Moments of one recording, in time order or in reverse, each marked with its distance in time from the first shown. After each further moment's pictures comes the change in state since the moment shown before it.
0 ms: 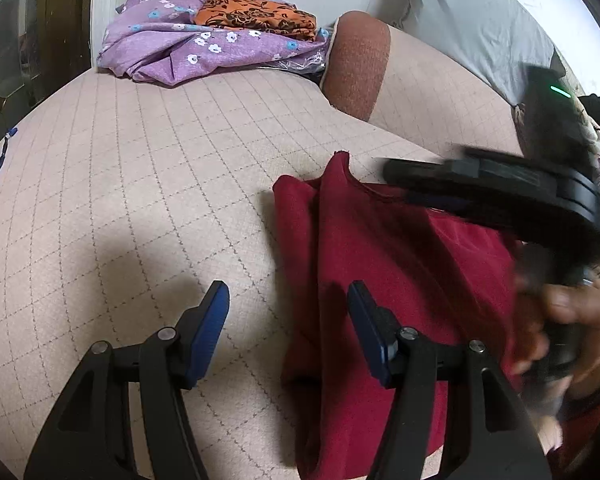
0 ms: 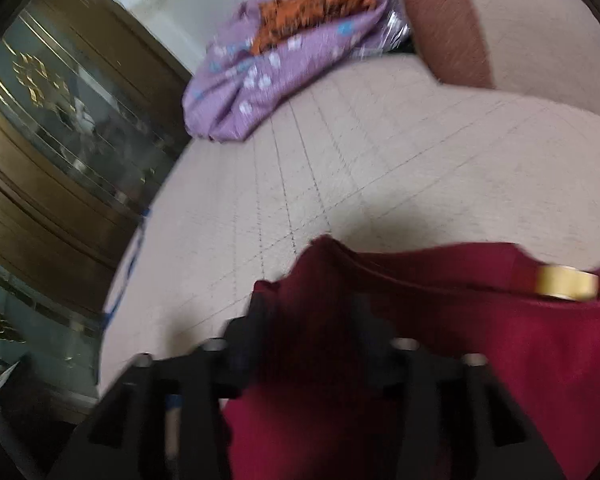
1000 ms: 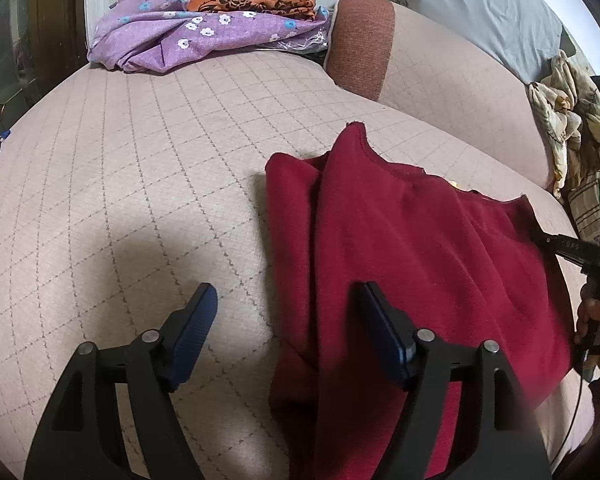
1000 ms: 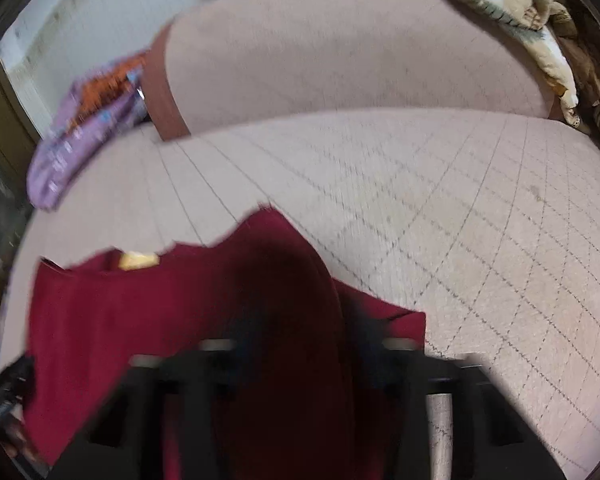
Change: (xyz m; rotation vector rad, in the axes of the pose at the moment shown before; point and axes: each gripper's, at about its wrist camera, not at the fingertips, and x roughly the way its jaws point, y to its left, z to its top) left arm 0.030 -0.012 -0.003 0.031 0.034 0.057; right arm -0.127 -0.192 -0.044 0.174 -0.134 -0.535
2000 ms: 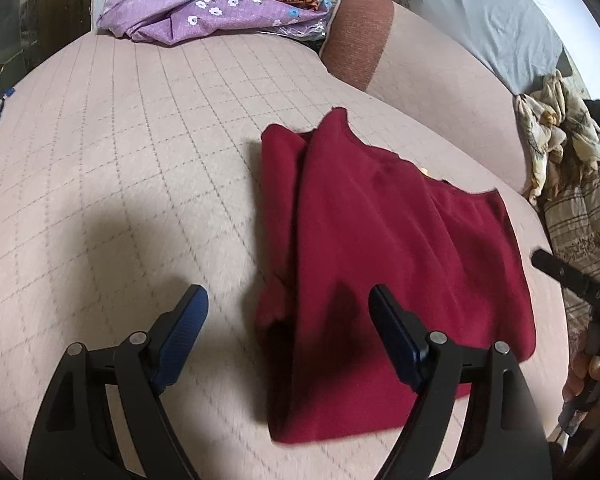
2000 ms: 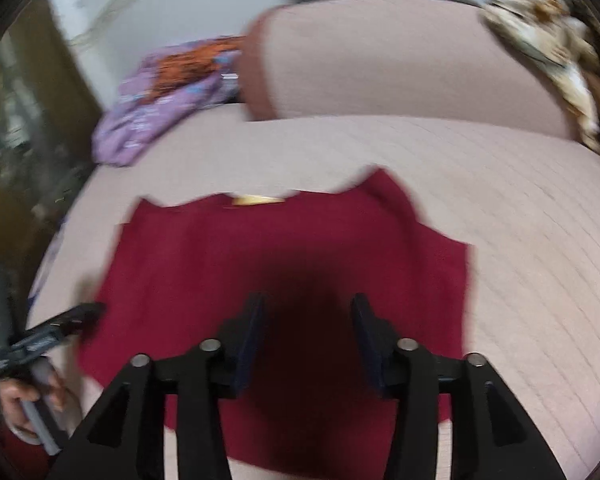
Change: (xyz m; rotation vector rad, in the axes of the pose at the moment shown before) left arm -0.040 0.001 -0.015 -0.072 0.075 -0.079; right arm -0.093 0.061 -0.046 -0.132 -0.006 0.191
